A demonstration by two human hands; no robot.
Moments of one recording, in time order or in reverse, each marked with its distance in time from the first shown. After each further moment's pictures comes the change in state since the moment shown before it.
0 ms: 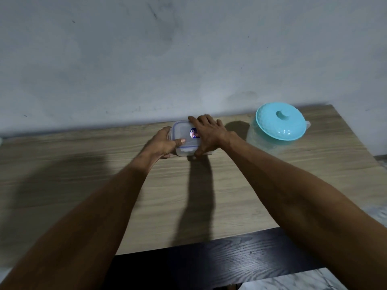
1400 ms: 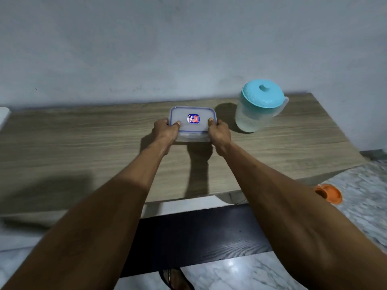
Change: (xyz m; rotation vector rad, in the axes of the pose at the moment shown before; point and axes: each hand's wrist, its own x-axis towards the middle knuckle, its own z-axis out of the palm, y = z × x) left_hand -0.118 0.001 0.042 -0.294 0.325 -0.024; right_hand -0.099 -0.036 0.056 1.233 0.497 0.649
